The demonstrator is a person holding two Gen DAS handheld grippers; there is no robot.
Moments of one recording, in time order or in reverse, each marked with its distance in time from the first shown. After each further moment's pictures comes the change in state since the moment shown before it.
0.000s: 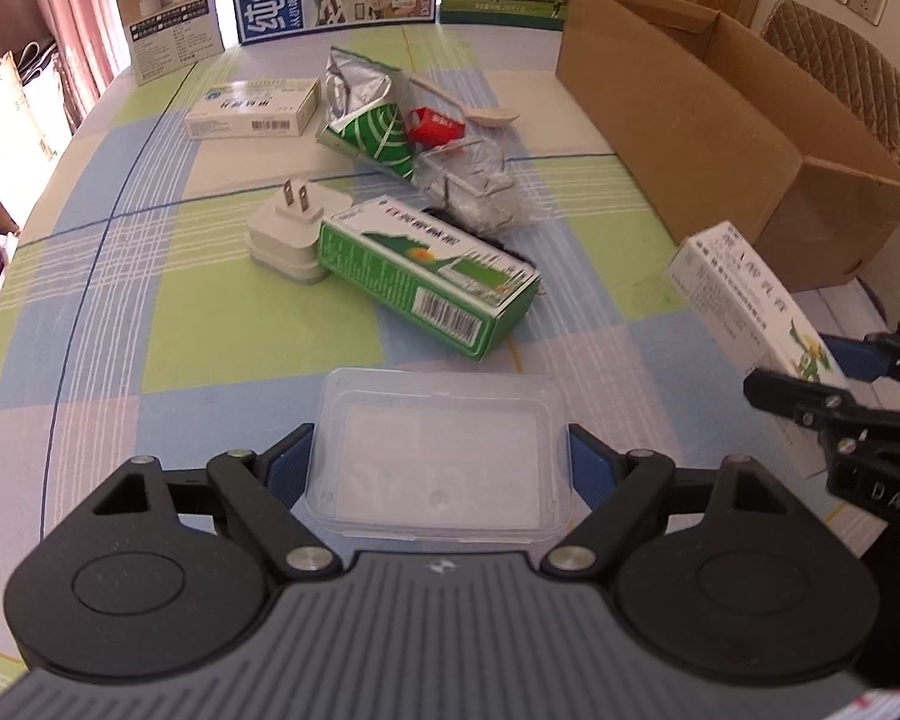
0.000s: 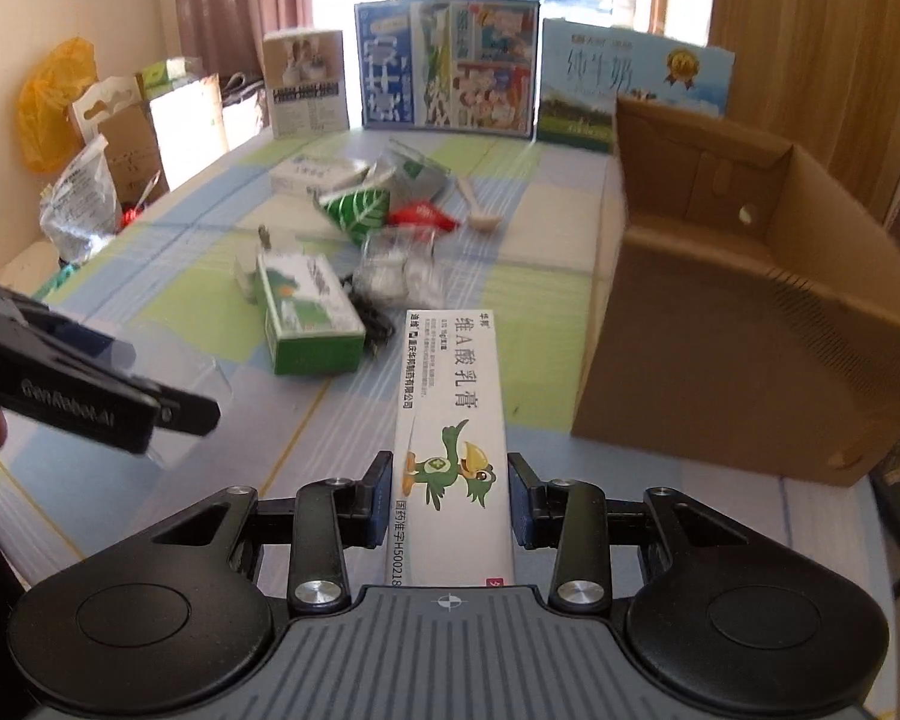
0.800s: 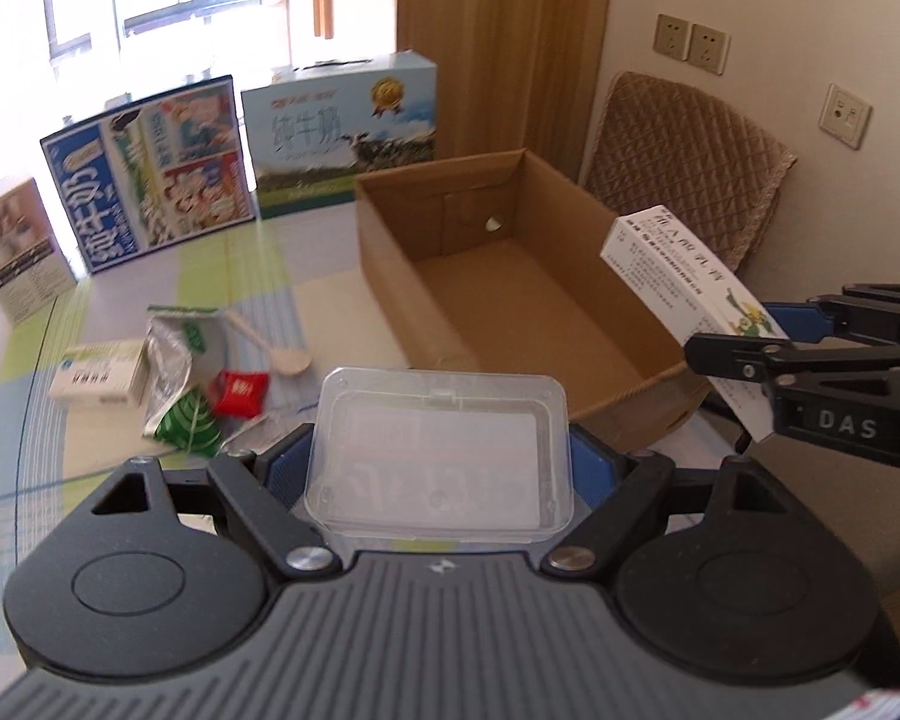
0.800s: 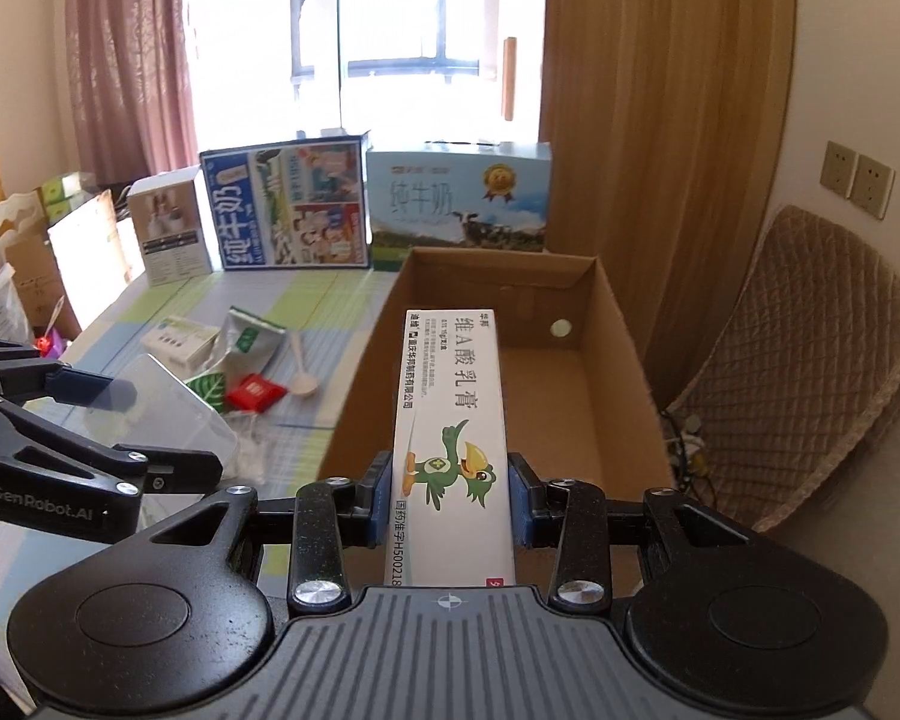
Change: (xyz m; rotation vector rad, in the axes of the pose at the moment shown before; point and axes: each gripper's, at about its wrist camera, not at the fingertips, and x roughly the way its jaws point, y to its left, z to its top) left arm -0.049 -0.126 0.118 0.214 -0.198 -0.158; right arm -0.086 -0.110 0.088 0.110 -0.124 -0.166
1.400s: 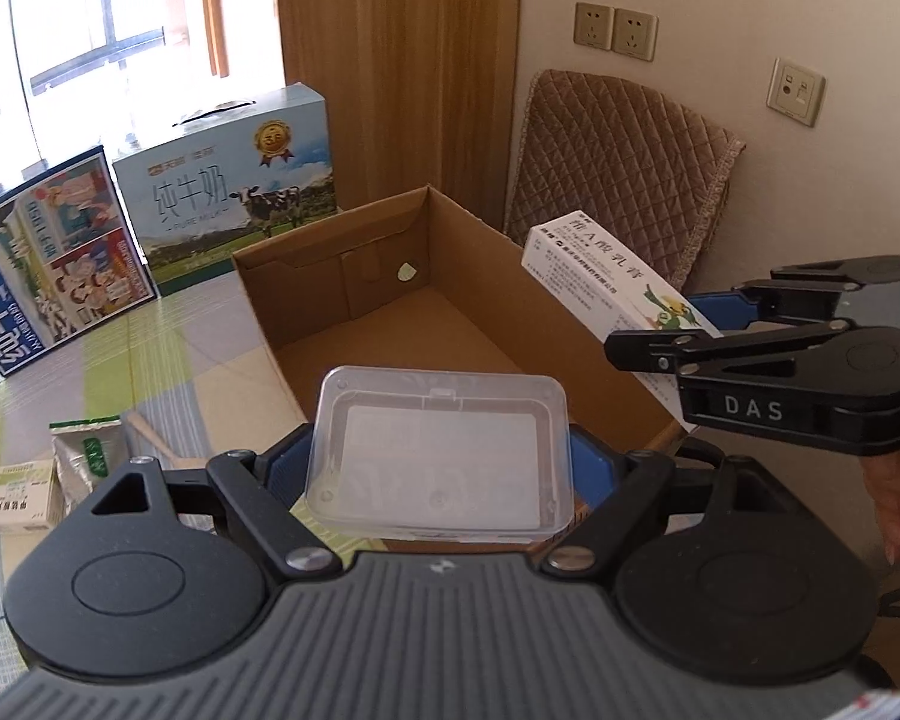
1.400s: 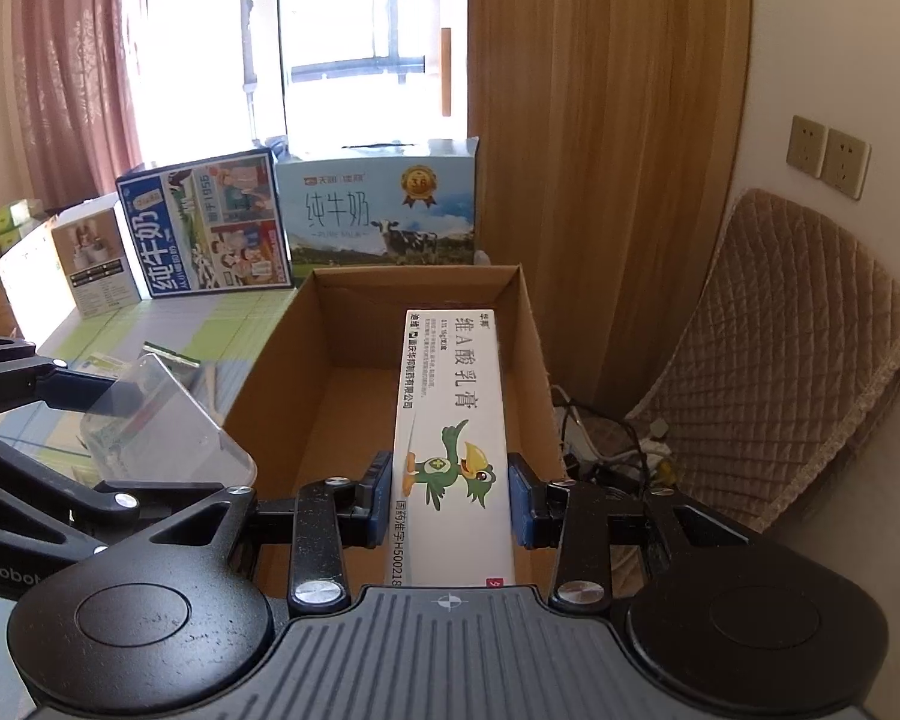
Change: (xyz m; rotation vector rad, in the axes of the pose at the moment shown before) left arm 0.069 -0.043 0.046 0.130 -0.012 -0.093; right arm 0.054 -0.066 0.021 0.058 0.016 -0.041
